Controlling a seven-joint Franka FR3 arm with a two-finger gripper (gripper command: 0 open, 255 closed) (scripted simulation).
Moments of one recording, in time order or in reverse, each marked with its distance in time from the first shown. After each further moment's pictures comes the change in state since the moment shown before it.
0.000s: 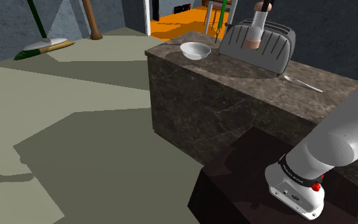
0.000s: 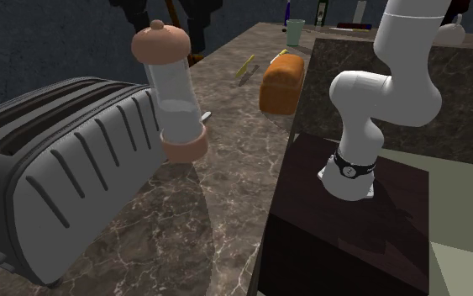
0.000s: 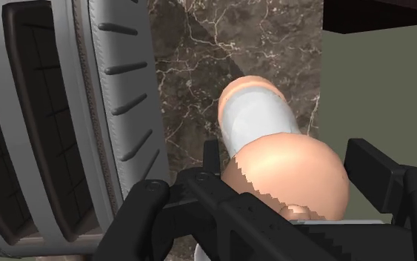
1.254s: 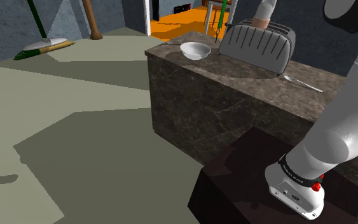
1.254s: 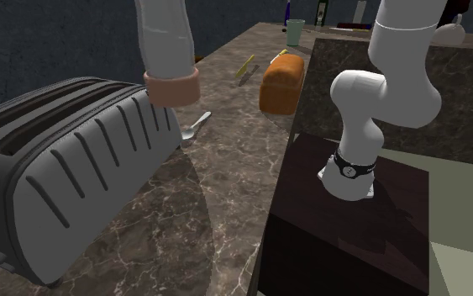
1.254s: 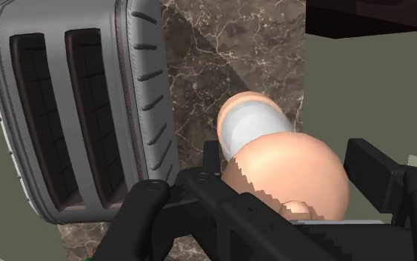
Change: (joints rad) arm -0.089 0.220 -0.043 0.560 0.091 -0.353 -0.090
